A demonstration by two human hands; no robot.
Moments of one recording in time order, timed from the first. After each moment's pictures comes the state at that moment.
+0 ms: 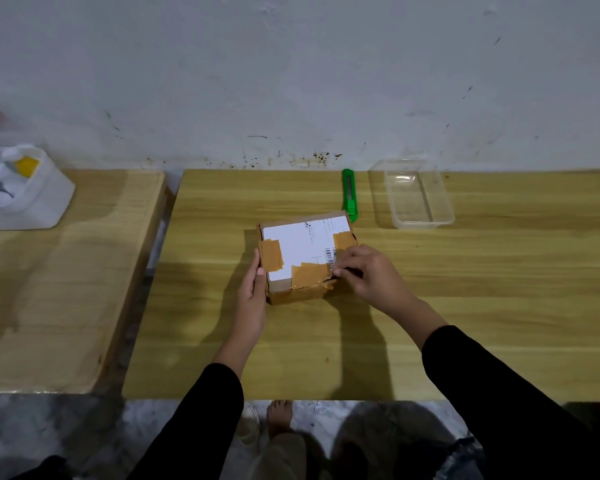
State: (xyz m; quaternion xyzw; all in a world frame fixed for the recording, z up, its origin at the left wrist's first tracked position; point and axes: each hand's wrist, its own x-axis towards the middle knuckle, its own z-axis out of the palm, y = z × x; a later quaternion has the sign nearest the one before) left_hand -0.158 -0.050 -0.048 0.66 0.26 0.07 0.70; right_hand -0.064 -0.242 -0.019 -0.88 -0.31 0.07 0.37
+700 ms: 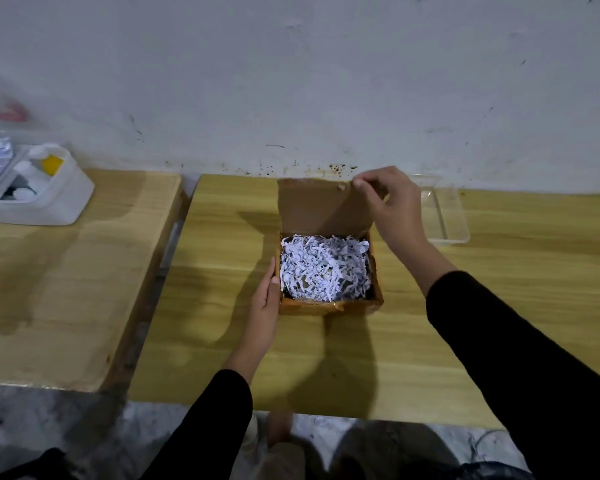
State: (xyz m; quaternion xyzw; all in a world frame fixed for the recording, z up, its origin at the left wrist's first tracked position) left_hand -0.157 -0.050 -0.048 0.70 0.23 0.05 0.67; right_hand 0.009 -0.201 0.057 -0.85 -0.18 -0.09 0.48
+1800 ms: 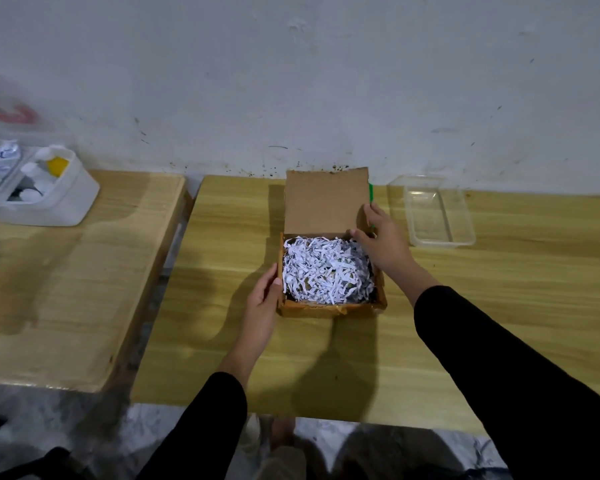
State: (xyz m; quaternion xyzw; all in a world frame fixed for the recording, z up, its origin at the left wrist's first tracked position) left_hand -0.156 -0.045 -0.035 0.66 0.28 0.04 0.70; right_hand 0.008 -0.209 -0.003 -0.90 -0.11 0.13 0.40
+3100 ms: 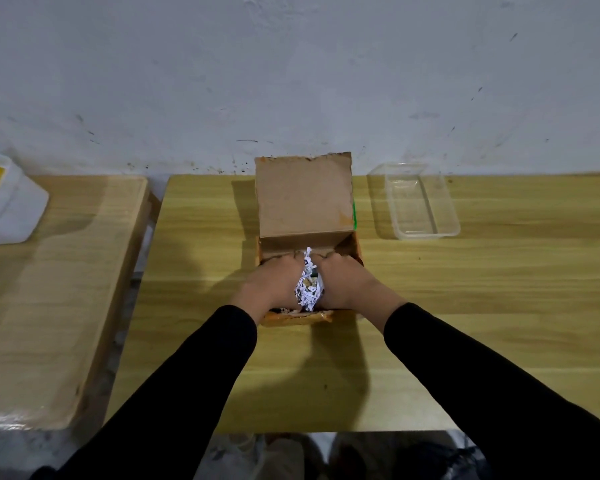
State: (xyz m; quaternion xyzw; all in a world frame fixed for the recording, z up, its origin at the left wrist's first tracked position) left_hand -0.062 -0.050 -0.024 0.96 -0.06 -0.24 0.13; right_hand -0.025 -0.186 -0.033 -0.92 -0.33 0.23 0.03
